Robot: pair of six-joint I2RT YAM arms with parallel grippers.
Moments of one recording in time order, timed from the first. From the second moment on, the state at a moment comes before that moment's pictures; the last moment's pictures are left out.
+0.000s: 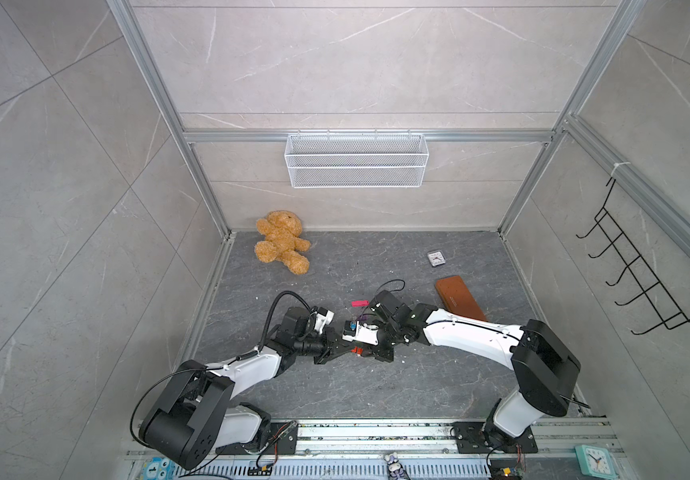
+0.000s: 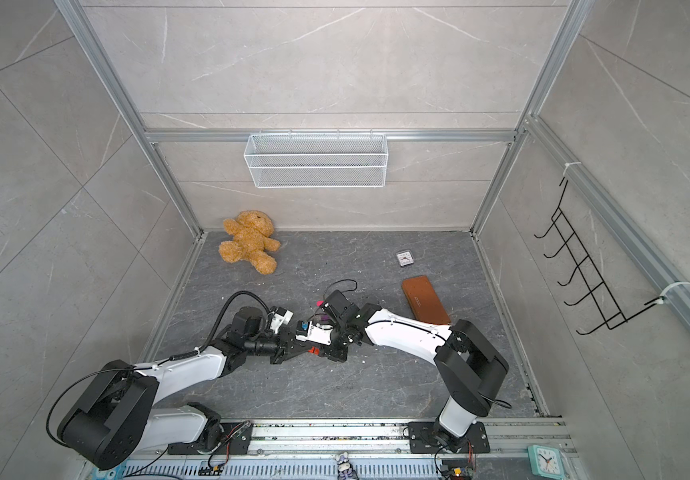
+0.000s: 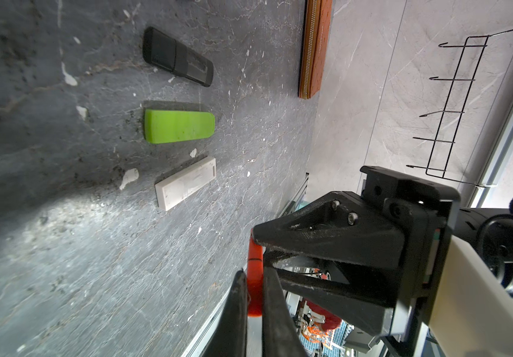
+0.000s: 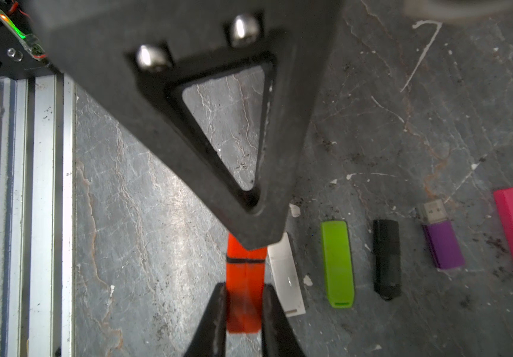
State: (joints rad) left arm -0.48 1.31 0.40 0.20 0.86 -0.99; right arm 0.86 1.66 1.08 -0.51 -0.38 -0.52
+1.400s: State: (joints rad) left arm -0.48 1.25 0.41 0.17 0.75 -0.95; right arm 0.85 1.74 1.18 -0.54 -0.39 -0.49
